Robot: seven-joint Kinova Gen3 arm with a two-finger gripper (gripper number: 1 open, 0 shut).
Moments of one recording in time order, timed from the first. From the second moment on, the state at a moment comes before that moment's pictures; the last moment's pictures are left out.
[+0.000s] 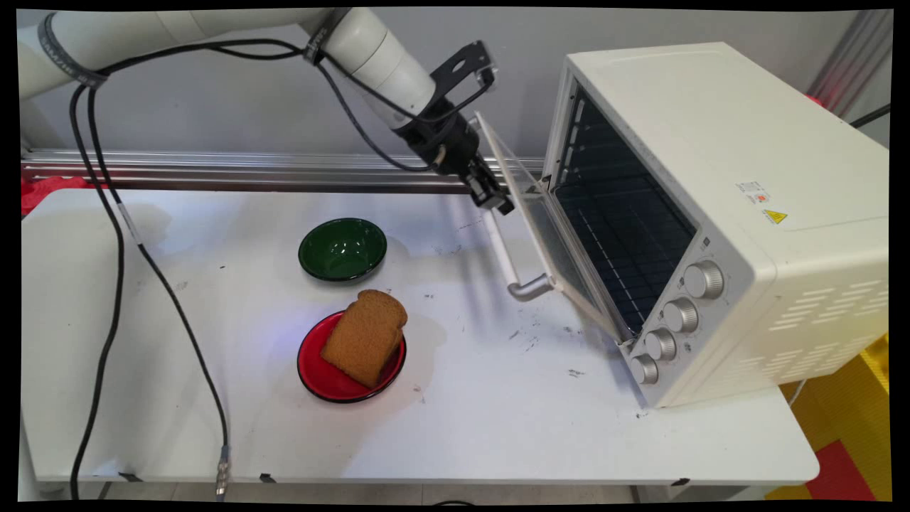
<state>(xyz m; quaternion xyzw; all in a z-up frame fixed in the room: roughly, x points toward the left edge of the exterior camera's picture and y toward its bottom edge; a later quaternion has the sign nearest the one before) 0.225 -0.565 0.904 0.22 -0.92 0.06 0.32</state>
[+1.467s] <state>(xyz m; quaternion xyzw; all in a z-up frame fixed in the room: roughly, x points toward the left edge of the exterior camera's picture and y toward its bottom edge) 0.266 -0.556 0.831 0.21 -0.93 0.05 0.30</state>
